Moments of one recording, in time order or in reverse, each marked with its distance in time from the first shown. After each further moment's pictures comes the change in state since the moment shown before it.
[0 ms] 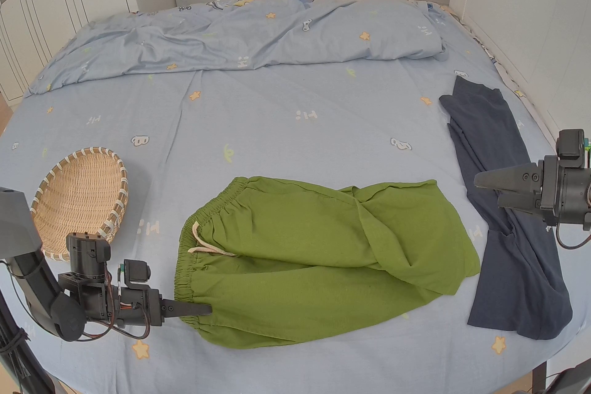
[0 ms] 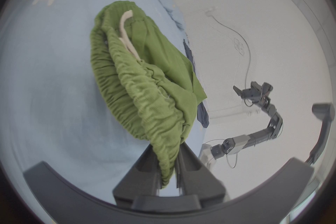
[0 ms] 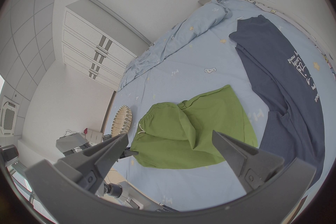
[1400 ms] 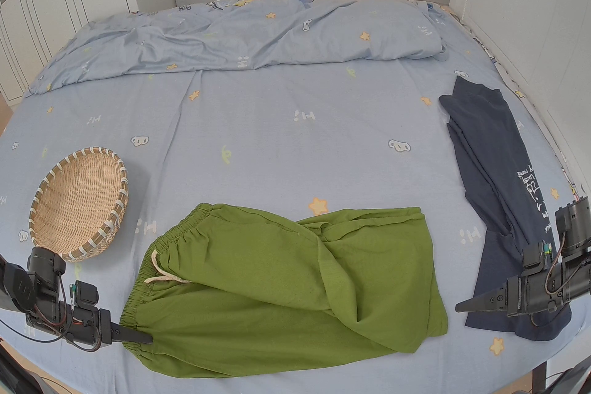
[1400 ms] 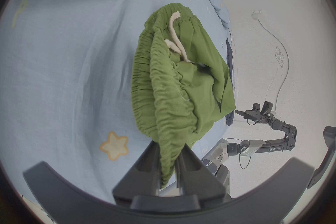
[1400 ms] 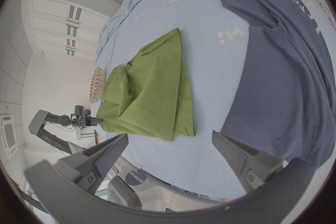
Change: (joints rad) left arm 0.362 -0.262 -0.105 1.014 0.143 0.469; right arm -0.182 0.154 0.433 -0.104 0.211 -0.209
